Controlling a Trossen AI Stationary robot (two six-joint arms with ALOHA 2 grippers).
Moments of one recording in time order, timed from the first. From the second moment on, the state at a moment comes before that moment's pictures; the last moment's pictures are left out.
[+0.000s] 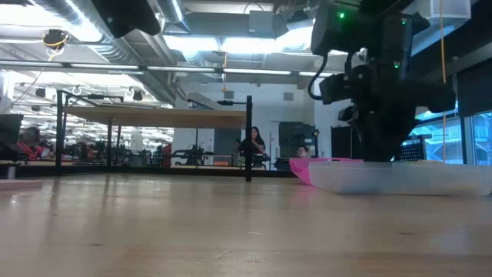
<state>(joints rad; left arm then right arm) -0.51 1.38 1.05 -0.54 -0.38 -0.62 0.13 1.65 0.97 -0.75 0.06 0.12</state>
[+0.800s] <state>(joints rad) -0.51 1.38 1.05 -0.55 -0.38 -0.62 0.30 1.68 0.98 -0.44 -0.03 0.28</state>
